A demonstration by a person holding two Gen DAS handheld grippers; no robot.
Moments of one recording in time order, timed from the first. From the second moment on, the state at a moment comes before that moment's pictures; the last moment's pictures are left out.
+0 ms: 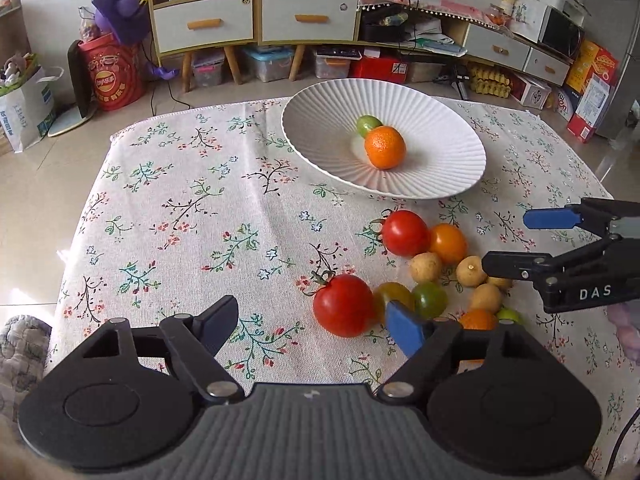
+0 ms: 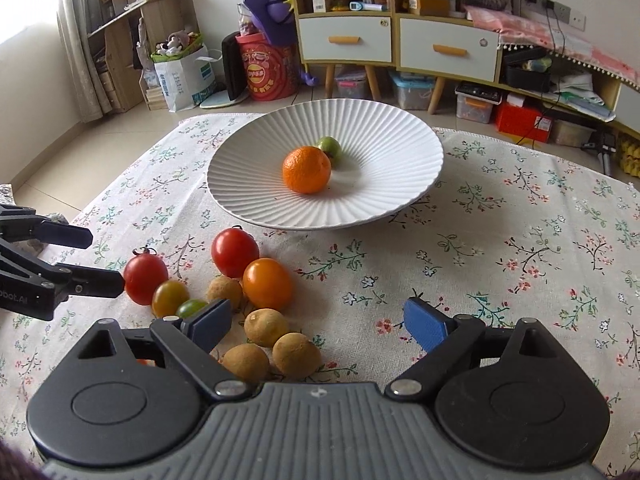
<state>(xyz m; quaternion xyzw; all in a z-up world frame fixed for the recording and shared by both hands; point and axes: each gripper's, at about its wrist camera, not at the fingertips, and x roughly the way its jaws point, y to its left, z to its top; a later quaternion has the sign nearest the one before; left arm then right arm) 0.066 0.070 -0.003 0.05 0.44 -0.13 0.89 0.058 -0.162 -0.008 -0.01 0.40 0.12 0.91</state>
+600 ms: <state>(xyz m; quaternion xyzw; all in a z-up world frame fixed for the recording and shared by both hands) 0.067 0.047 -0.030 0.12 0.45 -0.16 0.87 0.064 -0.140 -0.015 -0.05 0.40 0.17 0.90</state>
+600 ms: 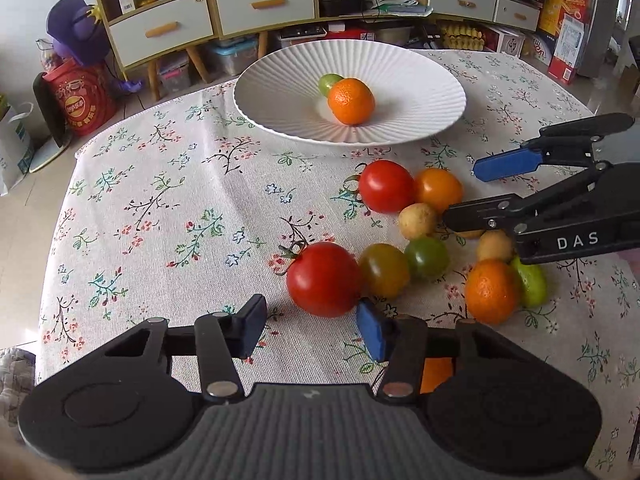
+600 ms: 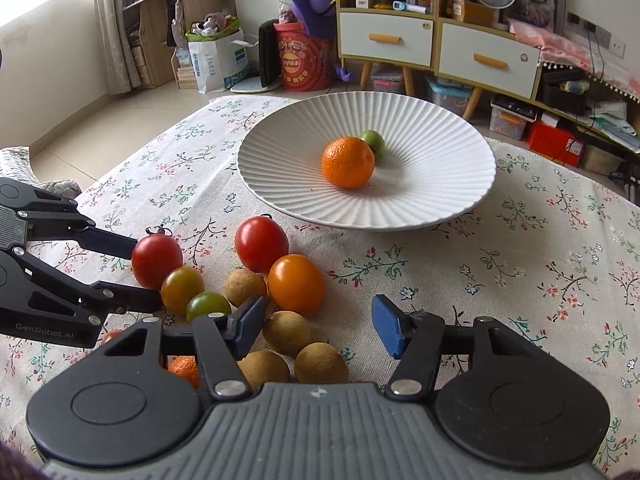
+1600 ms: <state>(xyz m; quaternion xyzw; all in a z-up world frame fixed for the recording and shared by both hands) 0.079 0.038 -0.029 0.12 0.44 -0.14 0.88 0.062 -0.126 -0.022 -0.07 0.39 0.18 0.90</state>
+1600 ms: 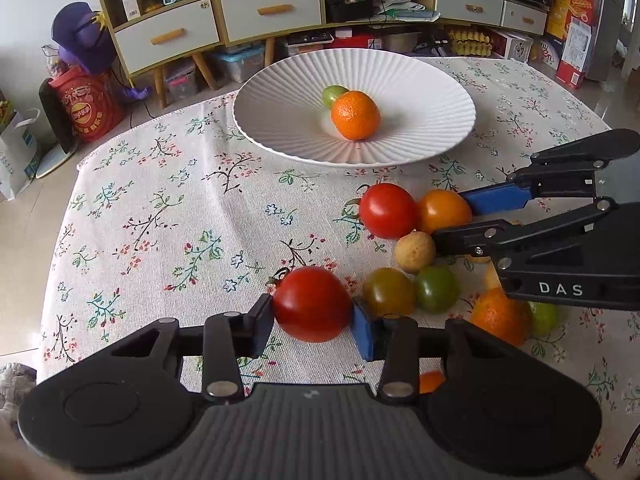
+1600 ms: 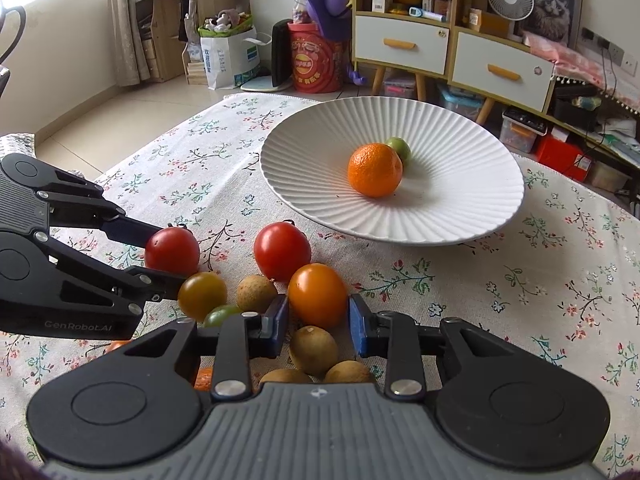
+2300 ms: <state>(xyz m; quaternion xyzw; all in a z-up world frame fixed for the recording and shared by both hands) 0.101 0.030 0.012 0.07 0.38 -0.12 0.91 0.076 -0.157 0.013 -0.01 0.35 0.17 0.92</state>
